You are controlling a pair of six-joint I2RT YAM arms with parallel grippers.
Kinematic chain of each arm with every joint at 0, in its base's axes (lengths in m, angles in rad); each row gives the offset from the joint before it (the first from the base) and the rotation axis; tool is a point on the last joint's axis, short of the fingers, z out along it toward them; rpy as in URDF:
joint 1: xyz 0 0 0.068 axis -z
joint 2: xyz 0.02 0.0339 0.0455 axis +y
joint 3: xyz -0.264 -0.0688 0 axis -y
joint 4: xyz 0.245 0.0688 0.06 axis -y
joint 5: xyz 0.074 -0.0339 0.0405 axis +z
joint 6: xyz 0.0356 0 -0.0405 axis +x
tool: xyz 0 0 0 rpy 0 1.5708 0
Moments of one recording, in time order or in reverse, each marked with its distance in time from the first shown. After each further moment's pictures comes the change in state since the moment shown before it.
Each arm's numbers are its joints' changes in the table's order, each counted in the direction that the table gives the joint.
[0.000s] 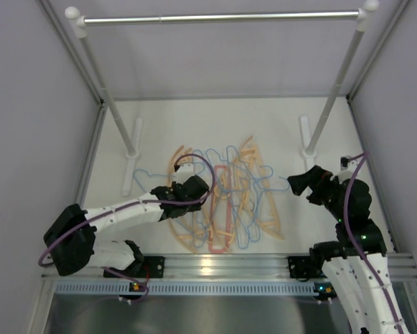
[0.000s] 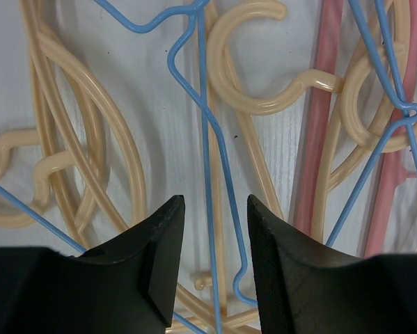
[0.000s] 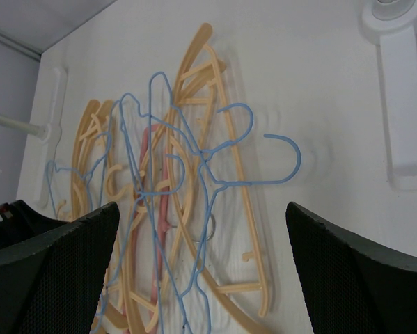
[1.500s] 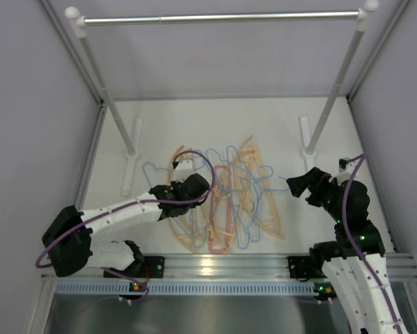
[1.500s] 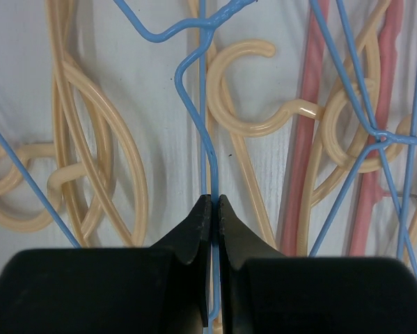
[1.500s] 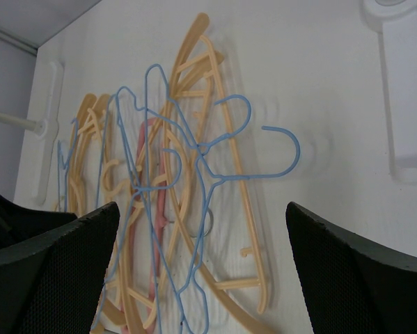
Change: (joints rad) left arm 0.015 0.009 0.032 0.003 0.074 -0.017; right arm 0.000 -0.013 -0.028 0.000 0.007 0.006
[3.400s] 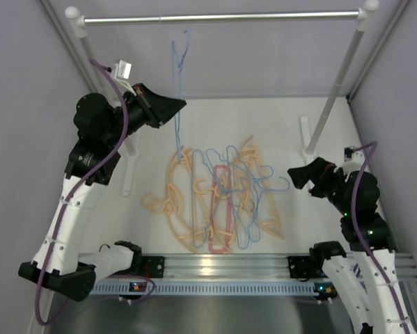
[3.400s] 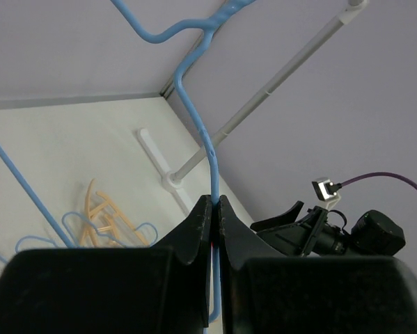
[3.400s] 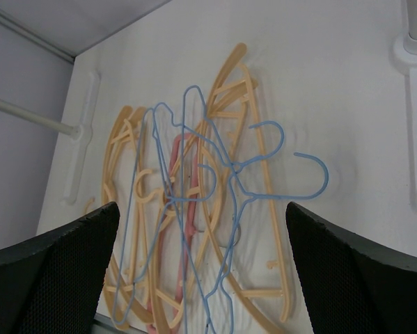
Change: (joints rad) left arm -0.602 -0.171 0.713 0.210 -1.011 0.183; right arm 0.000 0.090 0.162 -0.007 0.046 -0.008
